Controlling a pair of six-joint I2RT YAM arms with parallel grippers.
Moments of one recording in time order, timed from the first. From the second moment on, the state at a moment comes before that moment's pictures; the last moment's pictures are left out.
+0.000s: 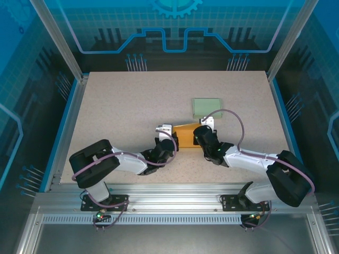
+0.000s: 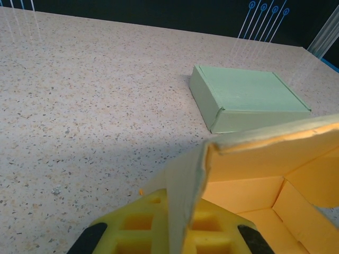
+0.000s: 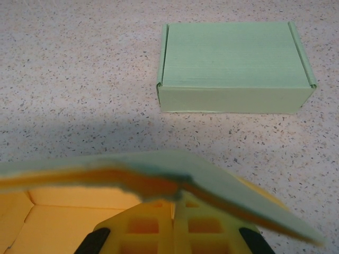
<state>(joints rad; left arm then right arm) -0.97 1.70 0.61 0.70 -0.69 -0.50 0.76 1.35 0.58 0.08 0.57 0.49</state>
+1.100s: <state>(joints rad) -1.04 1.72 0.41 0.89 -0.61 -0.45 0.94 1.37 0.38 0.27 0.70 0.56</state>
